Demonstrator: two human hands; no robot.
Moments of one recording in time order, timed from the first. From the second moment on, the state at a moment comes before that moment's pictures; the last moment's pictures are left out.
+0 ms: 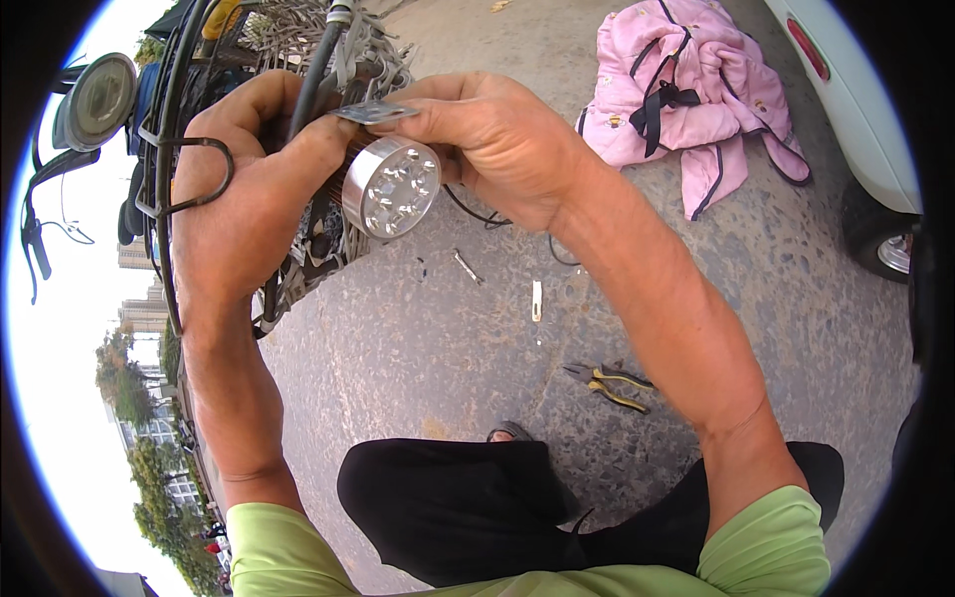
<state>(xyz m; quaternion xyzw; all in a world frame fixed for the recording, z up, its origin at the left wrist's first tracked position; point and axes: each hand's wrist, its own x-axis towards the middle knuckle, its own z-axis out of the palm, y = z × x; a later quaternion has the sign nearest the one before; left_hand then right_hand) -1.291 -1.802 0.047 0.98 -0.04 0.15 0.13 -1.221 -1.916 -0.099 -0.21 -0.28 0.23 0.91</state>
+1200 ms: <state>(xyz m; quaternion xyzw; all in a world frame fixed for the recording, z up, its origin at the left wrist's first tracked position) -1.290 -1.810 0.051 0.98 -0.03 0.13 0.13 -1.212 -1.914 -0.105 -0.24 -0.30 0.25 0.89</state>
